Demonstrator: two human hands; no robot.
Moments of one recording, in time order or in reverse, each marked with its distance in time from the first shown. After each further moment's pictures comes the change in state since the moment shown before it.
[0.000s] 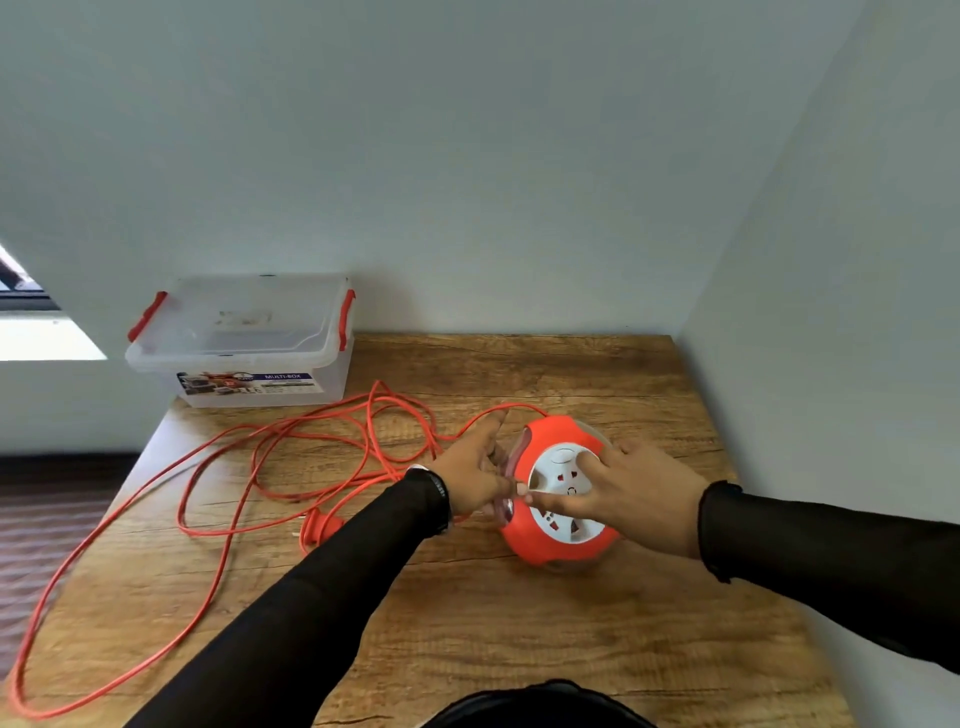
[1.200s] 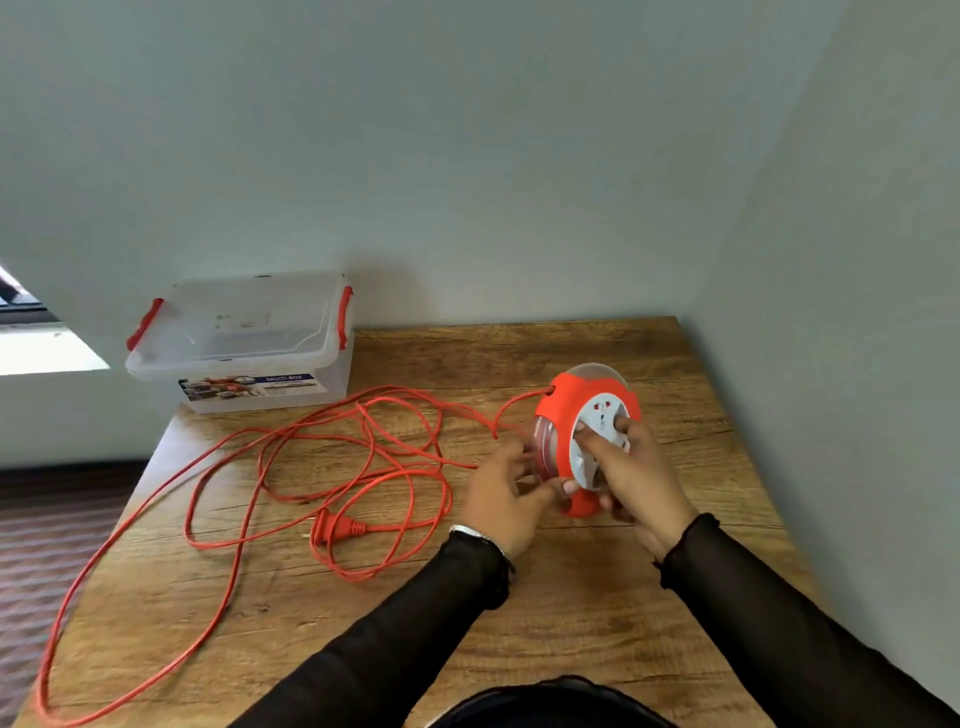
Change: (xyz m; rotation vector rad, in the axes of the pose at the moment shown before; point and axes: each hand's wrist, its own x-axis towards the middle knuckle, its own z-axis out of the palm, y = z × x) left_hand -0.008 -0.017 0.059 -0.346 0.320 0.177; right_hand 0.032 -0.030 0.011 2.029 0.435 1.436
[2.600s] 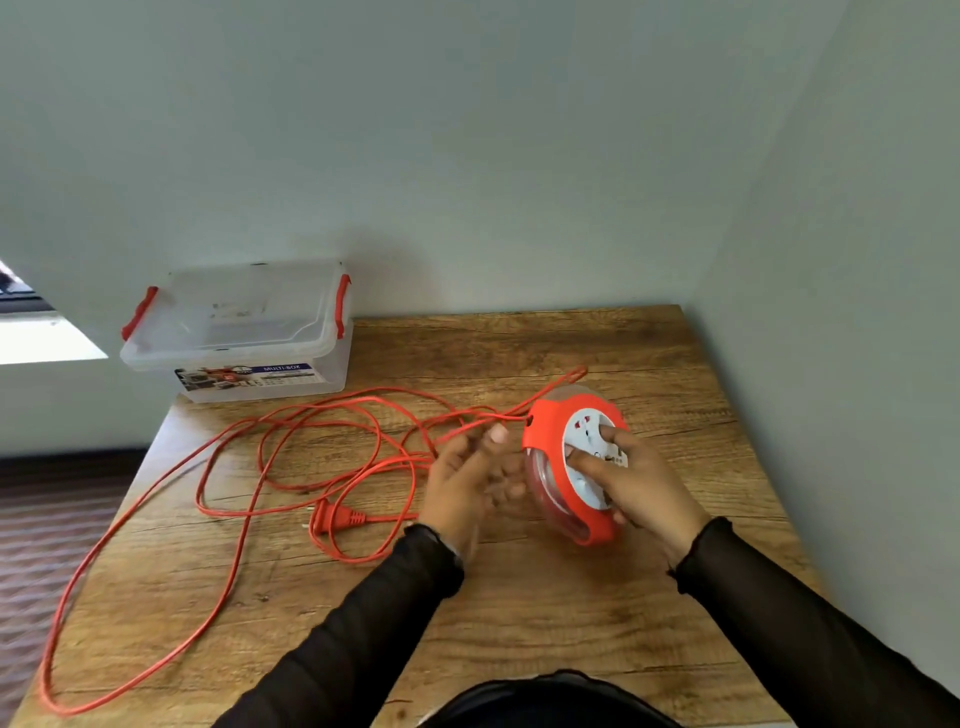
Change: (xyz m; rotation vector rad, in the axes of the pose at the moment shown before) left_hand -0.010 0.015 -0.028 -0.523 0.106 -0.174; right_hand -0.004 0.010 -0.008 -0.236 -0.054 -0.038
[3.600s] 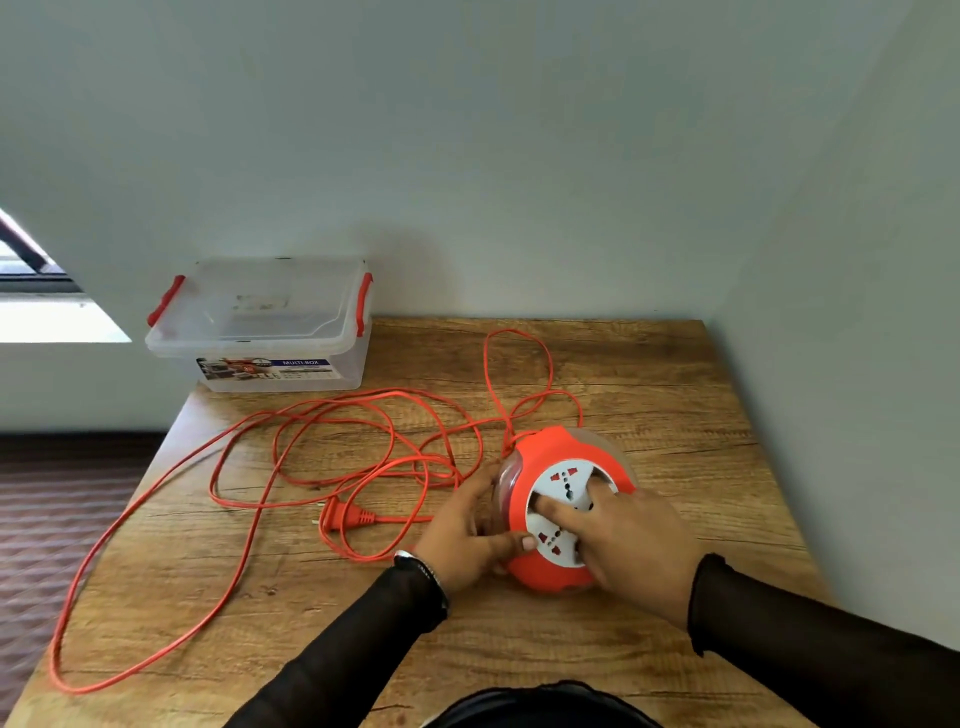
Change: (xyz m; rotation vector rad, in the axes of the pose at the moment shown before) left_hand -0.015 -0.013 -0.034 0.453 -0.242 -0.022; right_hand -0.017 0.006 0.009 -1.486 -0.156 -0.825
